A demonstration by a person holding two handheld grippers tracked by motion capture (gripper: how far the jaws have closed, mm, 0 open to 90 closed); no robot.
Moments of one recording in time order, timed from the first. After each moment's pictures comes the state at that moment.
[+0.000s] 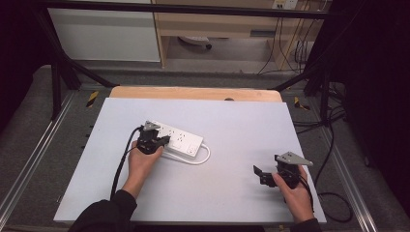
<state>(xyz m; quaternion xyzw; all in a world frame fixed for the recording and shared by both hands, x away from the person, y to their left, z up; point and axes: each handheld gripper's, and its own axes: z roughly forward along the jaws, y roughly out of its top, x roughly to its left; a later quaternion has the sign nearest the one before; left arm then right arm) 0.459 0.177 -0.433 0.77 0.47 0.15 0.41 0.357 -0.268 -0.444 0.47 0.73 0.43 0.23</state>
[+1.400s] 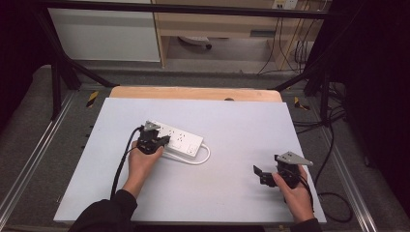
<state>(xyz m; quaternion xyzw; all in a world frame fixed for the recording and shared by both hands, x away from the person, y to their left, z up) 0.459 0.177 -0.433 0.77 0.47 0.16 0.41 0.358 -0.269 -0.444 0.47 0.73 0.43 0.23</state>
